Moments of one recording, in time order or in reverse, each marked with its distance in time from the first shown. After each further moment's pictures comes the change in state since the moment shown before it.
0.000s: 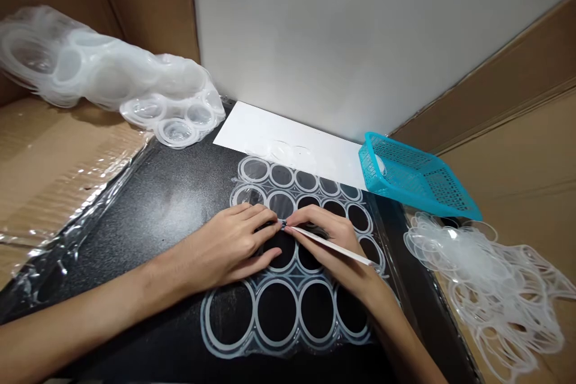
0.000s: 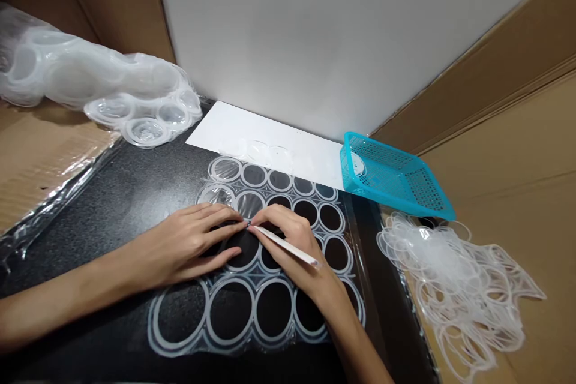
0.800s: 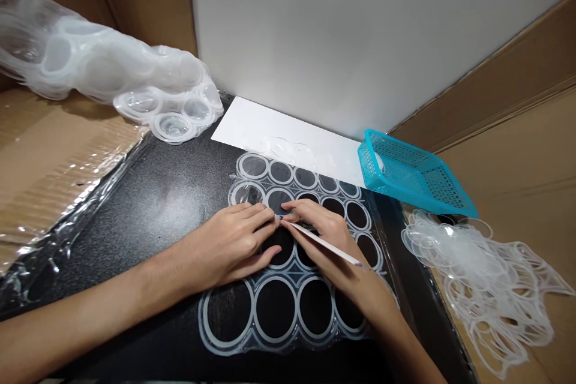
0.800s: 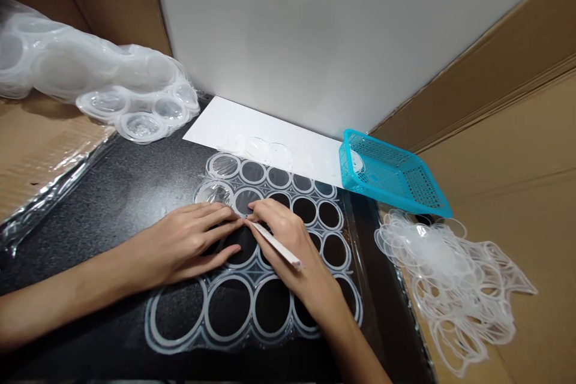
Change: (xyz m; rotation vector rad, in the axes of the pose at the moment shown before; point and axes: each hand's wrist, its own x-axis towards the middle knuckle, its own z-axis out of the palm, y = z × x) left_hand -0.001 0.001 0.007 0.033 0.049 0.019; right_hand 0.002 -0.011 0.004 -0.137 -0.025 -0.004
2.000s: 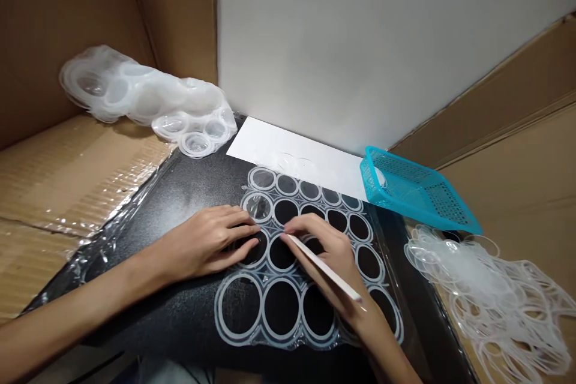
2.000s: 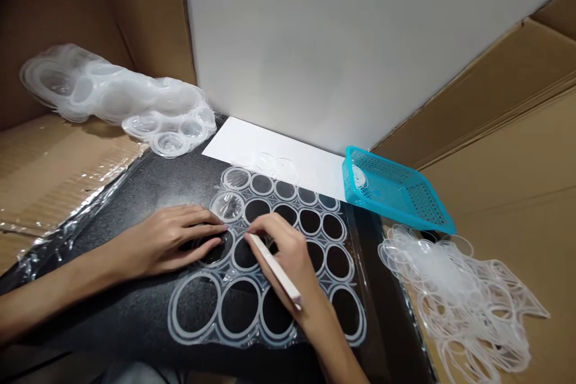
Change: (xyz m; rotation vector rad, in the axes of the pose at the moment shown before) left_hand -0.032 -0.018 -0.033 -0.092 0.005 -0.090; right_hand -0.004 -0.025 0.011 0.147 0.162 0.009
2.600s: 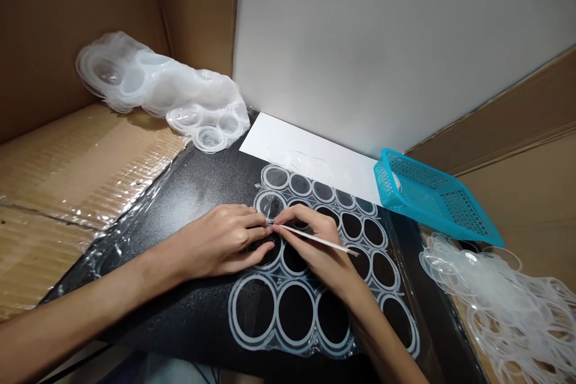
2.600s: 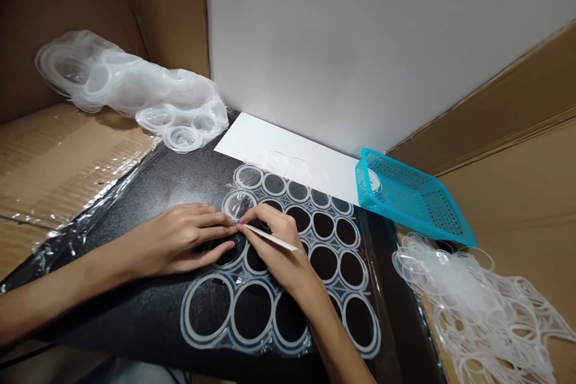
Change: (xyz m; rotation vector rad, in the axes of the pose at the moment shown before) left_hand 0.002 -0.003 -0.001 0.003 -0.040 0.021; right_hand 0.034 0.006 0.029 0.111 -0.148 0.036
